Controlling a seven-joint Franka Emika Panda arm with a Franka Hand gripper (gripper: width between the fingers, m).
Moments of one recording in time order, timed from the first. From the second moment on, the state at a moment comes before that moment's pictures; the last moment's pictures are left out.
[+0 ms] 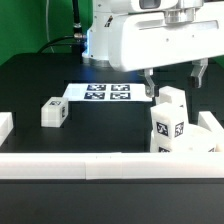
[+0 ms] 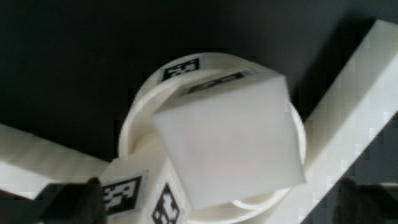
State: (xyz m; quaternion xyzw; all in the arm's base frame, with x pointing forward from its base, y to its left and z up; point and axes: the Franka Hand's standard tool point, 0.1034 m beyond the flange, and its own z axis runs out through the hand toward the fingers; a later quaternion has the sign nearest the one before) arm 0.585 0.072 0.092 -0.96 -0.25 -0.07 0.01
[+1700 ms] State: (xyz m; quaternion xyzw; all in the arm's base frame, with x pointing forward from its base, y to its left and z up) arm 0.575 0.078 0.079 -1.00 0.01 -0.06 0.02
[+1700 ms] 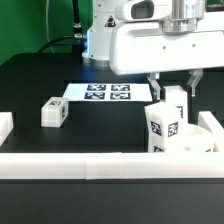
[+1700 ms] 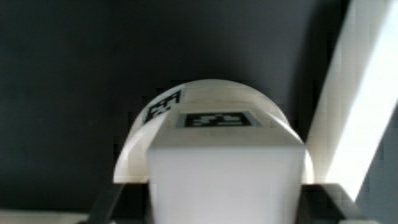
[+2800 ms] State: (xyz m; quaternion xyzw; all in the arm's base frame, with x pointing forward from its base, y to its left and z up) arm 0.578 0.088 0.107 -0.97 0.24 -0.06 0.05
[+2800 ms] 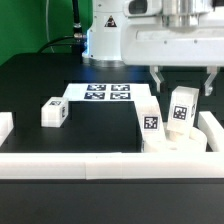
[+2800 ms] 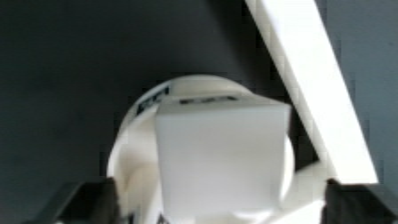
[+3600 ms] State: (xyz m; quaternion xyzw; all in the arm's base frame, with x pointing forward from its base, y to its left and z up) arm 0.555 0.043 0.121 -0.98 0.19 -0.07 0.04
